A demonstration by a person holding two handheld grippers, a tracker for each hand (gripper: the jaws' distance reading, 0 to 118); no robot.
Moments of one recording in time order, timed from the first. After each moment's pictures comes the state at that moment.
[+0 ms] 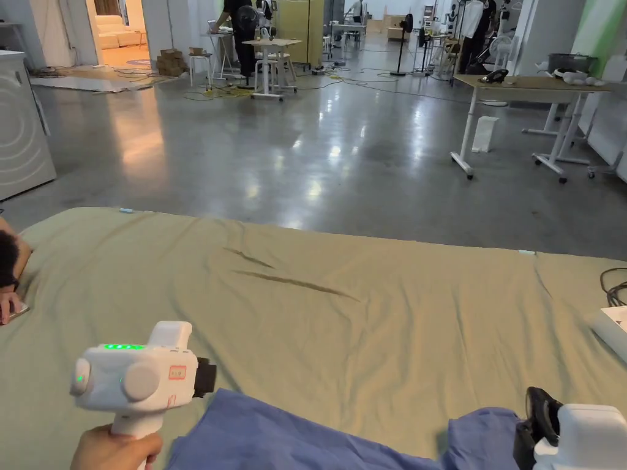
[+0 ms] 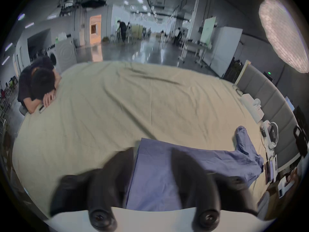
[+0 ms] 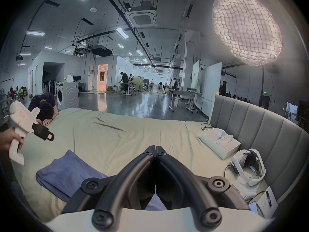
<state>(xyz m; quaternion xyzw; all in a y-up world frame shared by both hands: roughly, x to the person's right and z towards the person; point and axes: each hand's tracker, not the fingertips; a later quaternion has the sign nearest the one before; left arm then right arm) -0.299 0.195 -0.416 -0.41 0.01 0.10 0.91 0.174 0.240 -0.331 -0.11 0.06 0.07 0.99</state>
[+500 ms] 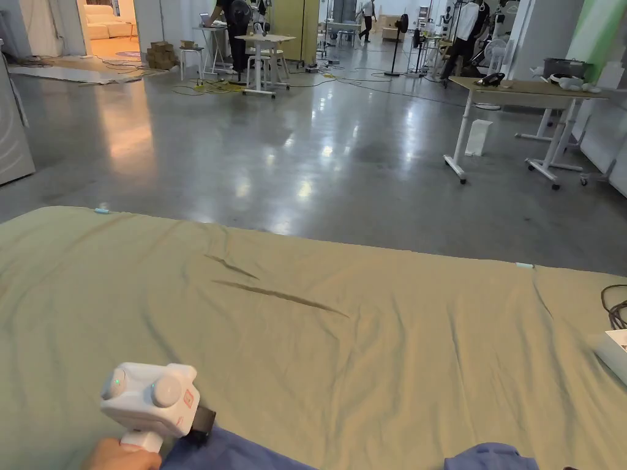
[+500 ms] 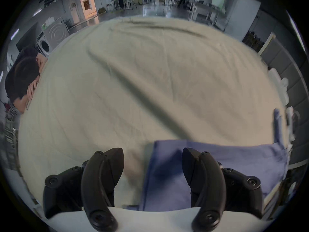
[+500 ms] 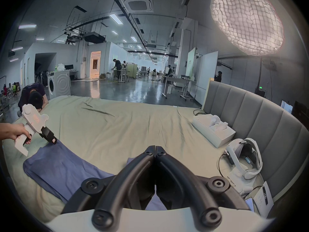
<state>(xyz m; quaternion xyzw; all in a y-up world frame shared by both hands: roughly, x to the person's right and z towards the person) -0.313 0.073 -0.530 -0.57 0.04 0.04 0.82 0.204 0.206 -0.363 -0.17 0.02 0.08 0.98</state>
